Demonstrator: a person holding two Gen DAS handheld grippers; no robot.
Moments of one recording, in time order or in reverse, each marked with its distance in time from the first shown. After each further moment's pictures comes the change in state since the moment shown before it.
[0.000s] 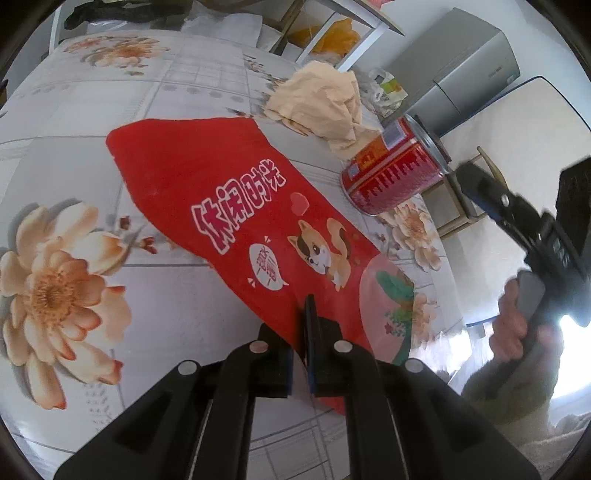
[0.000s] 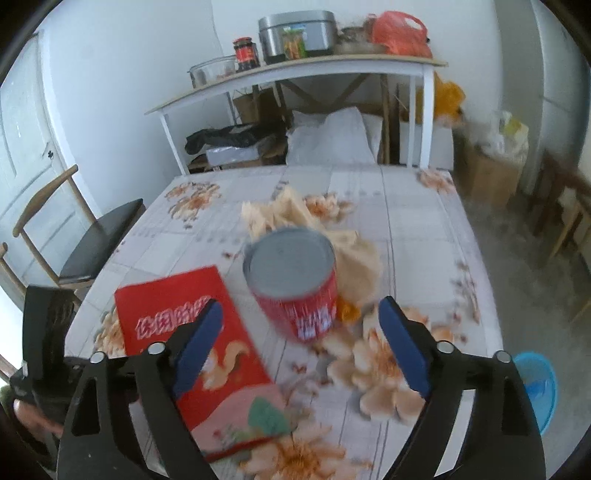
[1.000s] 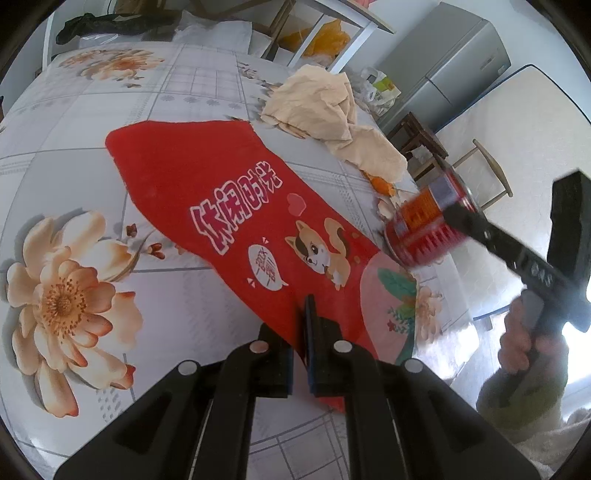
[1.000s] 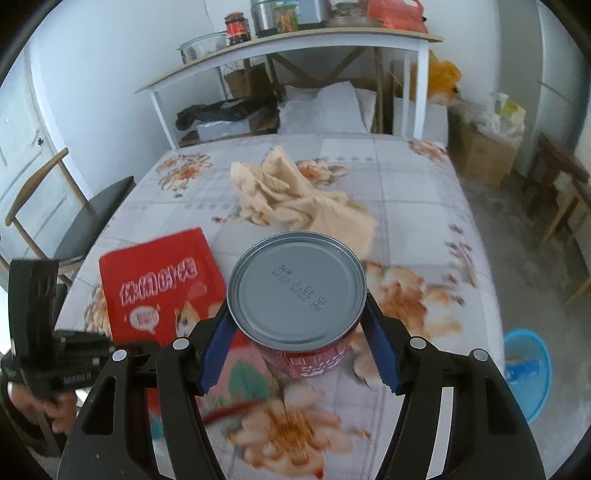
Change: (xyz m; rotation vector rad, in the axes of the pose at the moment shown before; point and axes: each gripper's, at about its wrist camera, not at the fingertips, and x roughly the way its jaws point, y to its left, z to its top) left arm 0.000 -0.001 0.002 0.054 -0.019 0.008; right arm -0.005 -0.003 -0.031 0.024 0.115 -0.045
